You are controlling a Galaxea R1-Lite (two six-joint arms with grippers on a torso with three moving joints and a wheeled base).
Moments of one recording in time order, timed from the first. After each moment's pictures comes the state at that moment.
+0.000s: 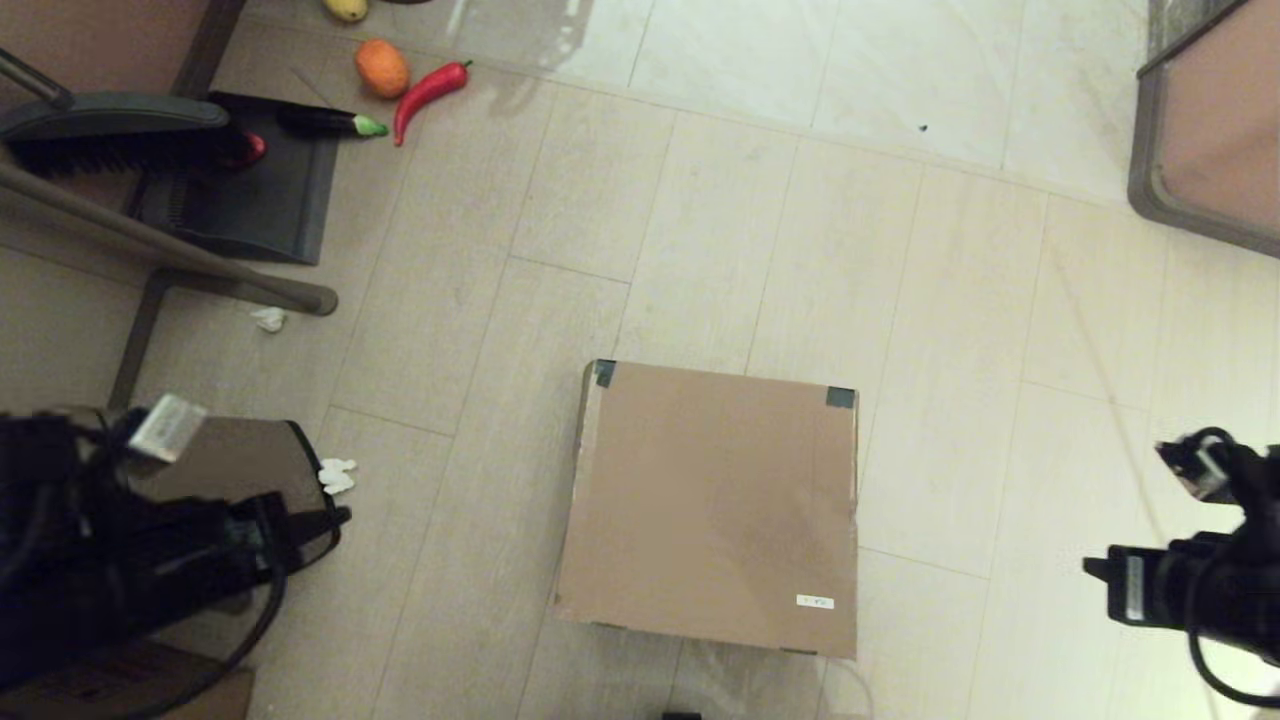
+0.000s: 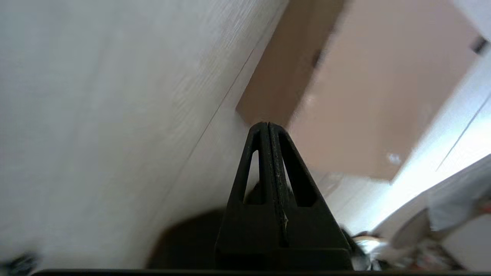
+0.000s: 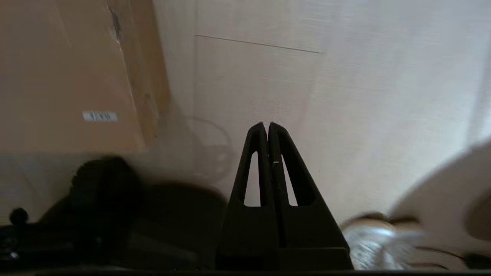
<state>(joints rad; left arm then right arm) -0.02 1.42 -0.49 -0.45 -0.26 -0.32 -0.01 1.42 -0.46 -0.31 0.00 0.14</state>
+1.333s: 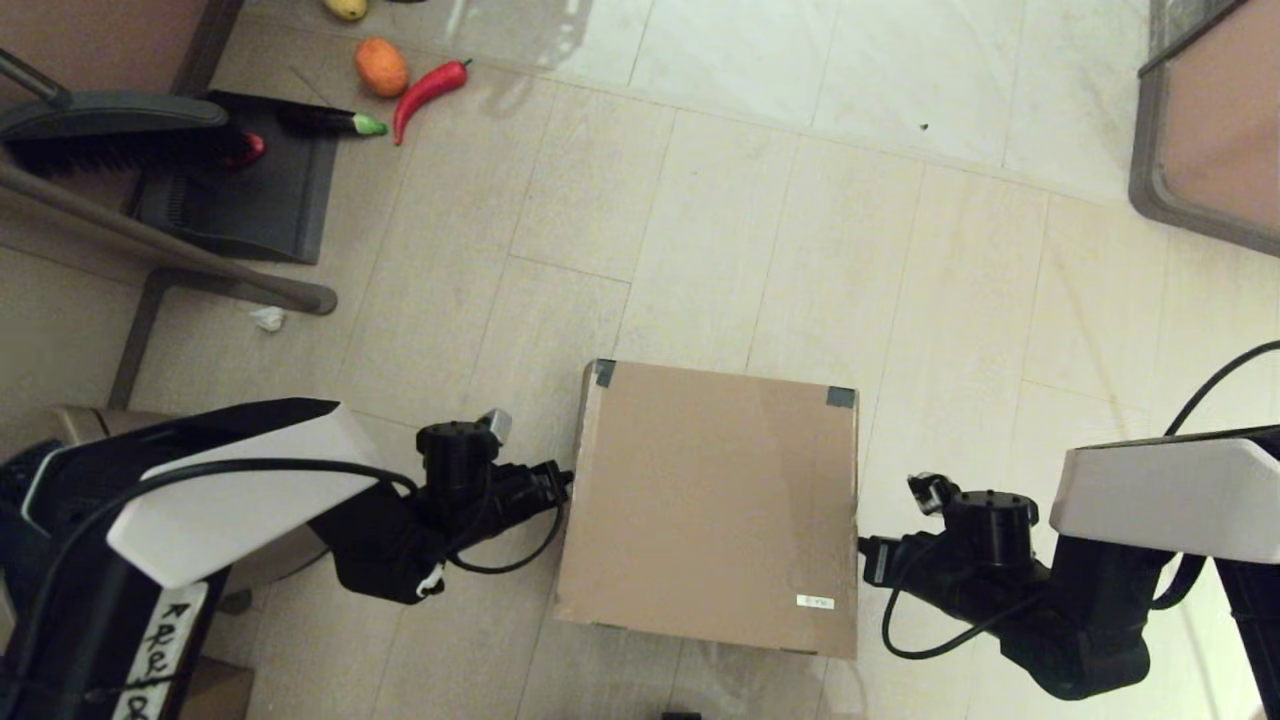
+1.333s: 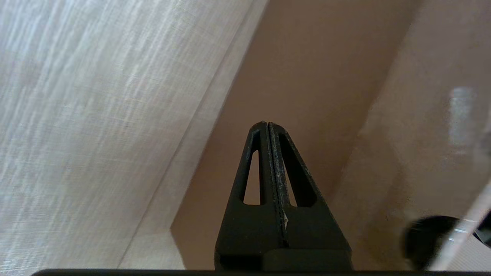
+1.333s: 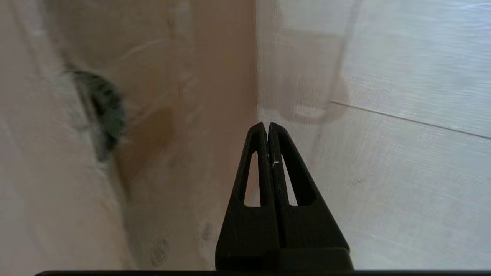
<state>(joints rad) -0.31 2.42 -1.03 -1.01 -0.27 -0.48 0.15 2.40 -0.59 -1.33 0.19 0.31</state>
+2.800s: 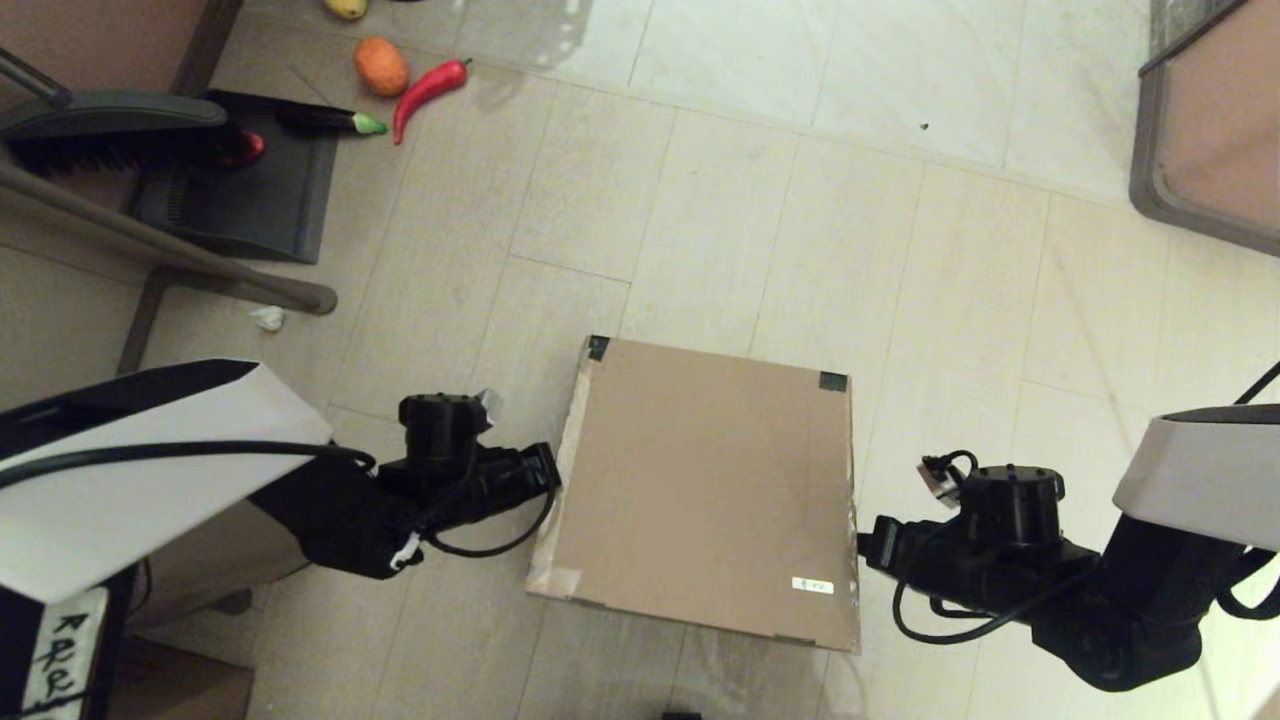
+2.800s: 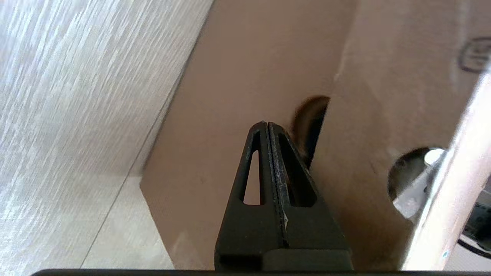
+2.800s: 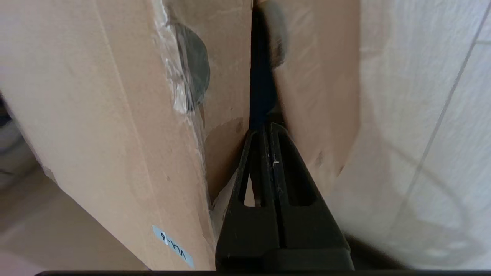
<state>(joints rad) -0.32 2.25 -1.01 -0.80 -0.29 -0.52 0.19 2.18 -0.54 -1.17 0.43 0.61</state>
